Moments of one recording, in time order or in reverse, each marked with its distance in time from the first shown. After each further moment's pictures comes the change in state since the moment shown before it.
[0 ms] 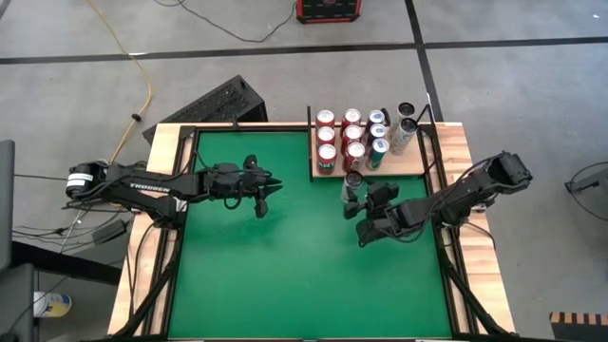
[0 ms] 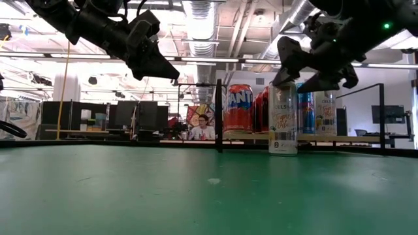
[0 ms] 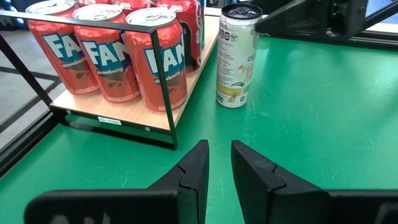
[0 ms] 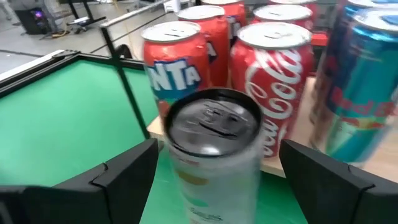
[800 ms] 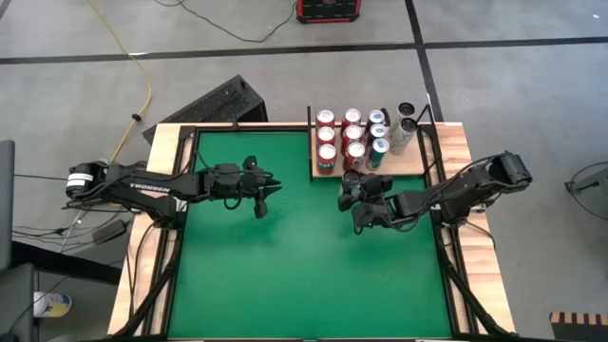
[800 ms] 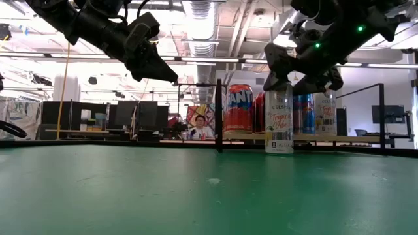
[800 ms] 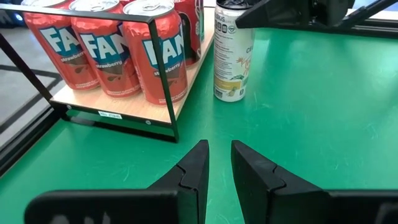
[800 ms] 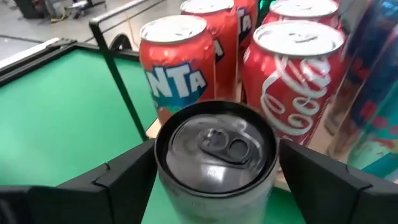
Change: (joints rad) left arm 0.000 0.000 0.000 -0.029 0.000 0.015; right arm -0.120 0.000 0.001 0.153 -0.119 -0.192
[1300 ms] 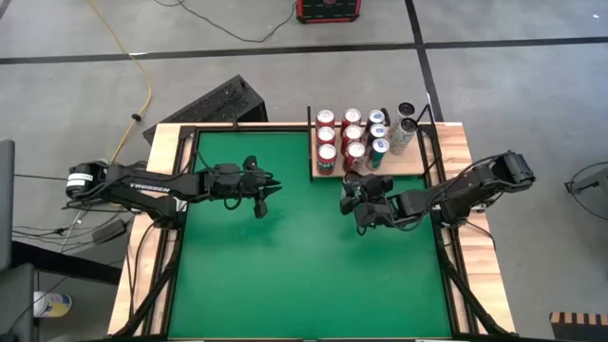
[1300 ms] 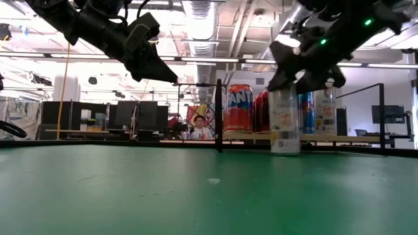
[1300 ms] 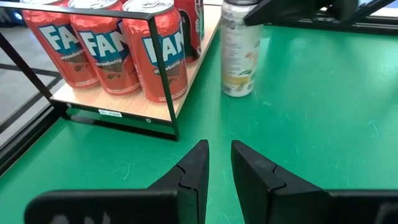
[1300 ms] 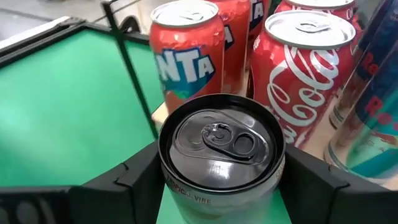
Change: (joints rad) left arm 0.000 0.000 0.000 -0.006 0.000 0.004; right arm 0.015 -0.039 0.000 -0.047 -0.062 -0.034
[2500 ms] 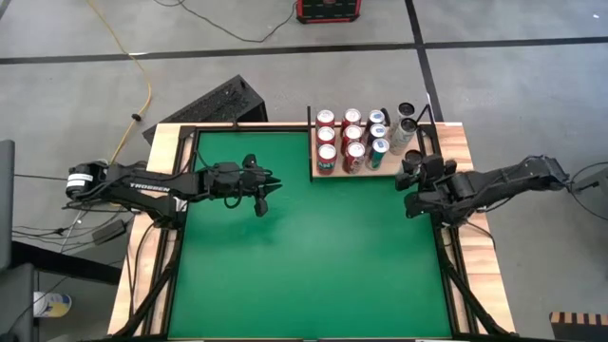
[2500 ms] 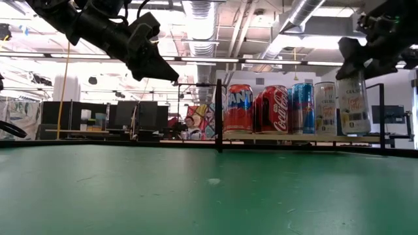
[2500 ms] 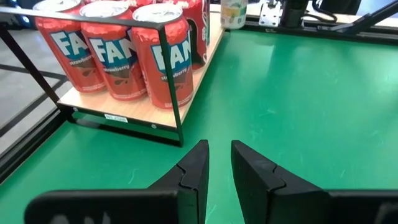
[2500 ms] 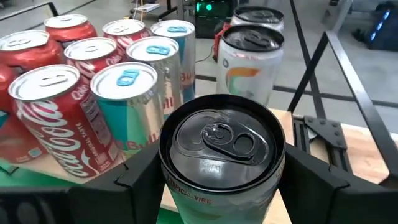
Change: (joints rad) left arm 0.013 0.000 0.000 0.022 -0.005 -0.006; right arm -0.005 -0.617 -0.089 -0.992 0.163 0.422
